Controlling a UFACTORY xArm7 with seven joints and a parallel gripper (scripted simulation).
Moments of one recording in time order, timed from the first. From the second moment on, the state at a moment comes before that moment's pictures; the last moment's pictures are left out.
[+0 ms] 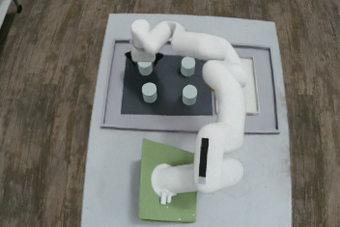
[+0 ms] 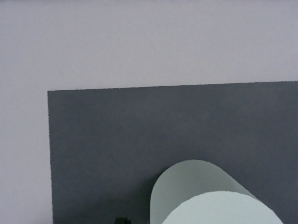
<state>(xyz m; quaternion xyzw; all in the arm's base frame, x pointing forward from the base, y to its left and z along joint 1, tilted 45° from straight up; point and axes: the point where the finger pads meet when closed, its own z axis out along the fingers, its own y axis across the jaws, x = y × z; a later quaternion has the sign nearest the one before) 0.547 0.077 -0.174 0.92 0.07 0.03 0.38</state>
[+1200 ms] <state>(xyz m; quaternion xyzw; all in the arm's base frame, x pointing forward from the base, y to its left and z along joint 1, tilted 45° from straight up) 0.549 0.065 -0.187 0.92 0.07 0.03 0.38</state>
